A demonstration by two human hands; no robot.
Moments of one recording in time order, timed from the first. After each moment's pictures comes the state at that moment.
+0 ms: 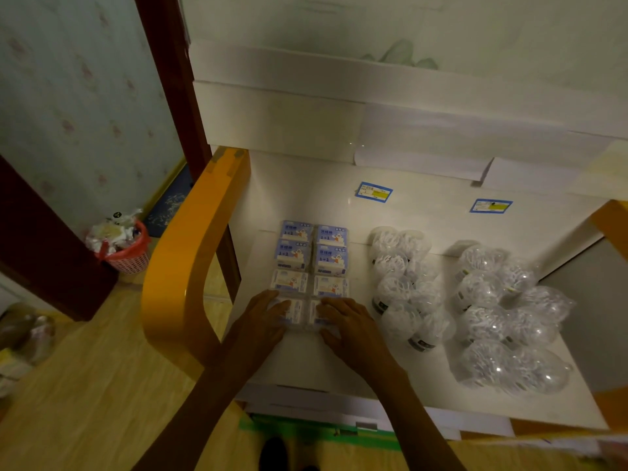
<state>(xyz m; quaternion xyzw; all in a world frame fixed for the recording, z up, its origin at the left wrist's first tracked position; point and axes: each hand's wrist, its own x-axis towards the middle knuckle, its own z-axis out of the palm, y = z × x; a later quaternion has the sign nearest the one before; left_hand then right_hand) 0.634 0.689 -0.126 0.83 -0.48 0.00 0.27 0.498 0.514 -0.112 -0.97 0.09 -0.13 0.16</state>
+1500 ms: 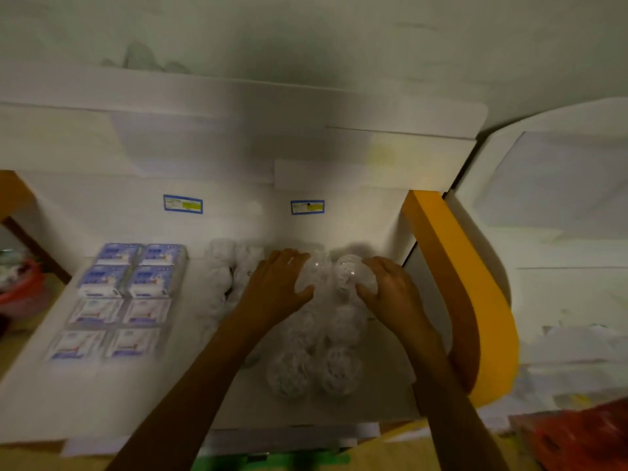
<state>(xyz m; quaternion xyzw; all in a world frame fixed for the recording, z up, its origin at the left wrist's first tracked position) 0.464 0.368 -0.020 0.82 -0.53 -0.02 0.21 0.295 0.211 -0.033 -0.92 0.33 -0.17 0.14</state>
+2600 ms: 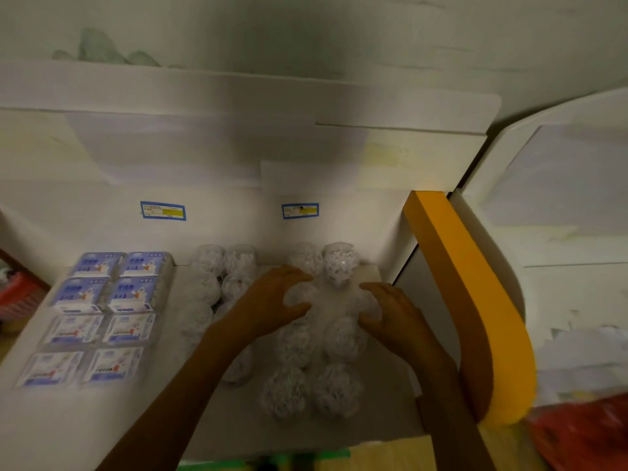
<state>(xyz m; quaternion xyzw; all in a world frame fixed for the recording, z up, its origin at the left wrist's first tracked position) 0.494 0.350 -0.058 0.76 -0.57 -0.14 0.27 0.282 0.207 -0.040 -0.91 0.34 -0.08 0.22</state>
